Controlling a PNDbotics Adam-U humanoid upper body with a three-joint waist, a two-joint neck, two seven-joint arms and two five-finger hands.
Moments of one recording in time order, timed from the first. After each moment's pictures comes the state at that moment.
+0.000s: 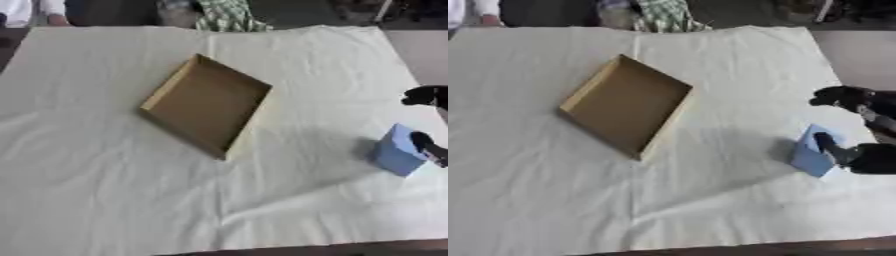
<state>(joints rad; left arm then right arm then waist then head) -0.30 0.37 0.07 -1.99 -0.09 -0.20 0.05 0.04 -1.08 0.02 -1.99 0.34 -0.01 0.34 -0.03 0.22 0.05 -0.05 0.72</state>
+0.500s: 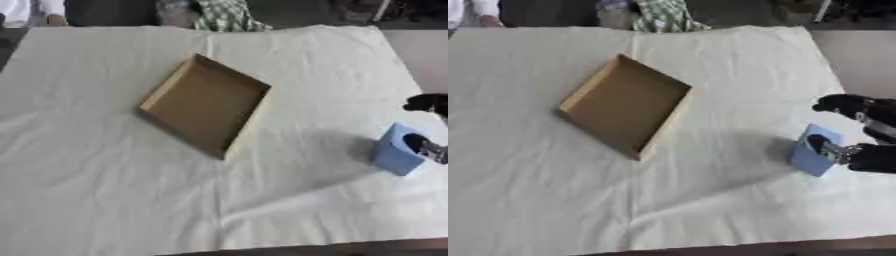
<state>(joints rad) -0.30 0.37 0.07 -1.99 -0.08 -0.19 0.04 0.05 -1.09 0.02 -1.99 0.43 0.08 0.35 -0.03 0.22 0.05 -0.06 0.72</state>
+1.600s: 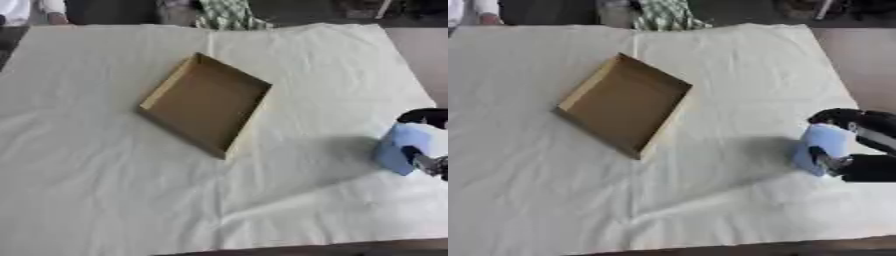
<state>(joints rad) -0.30 0.37 0.07 -1.99 -0.08 -0.19 0.02 0.05 -1.09 0.04 -1.97 0.39 0.15 0.40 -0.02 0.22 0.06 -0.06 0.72</state>
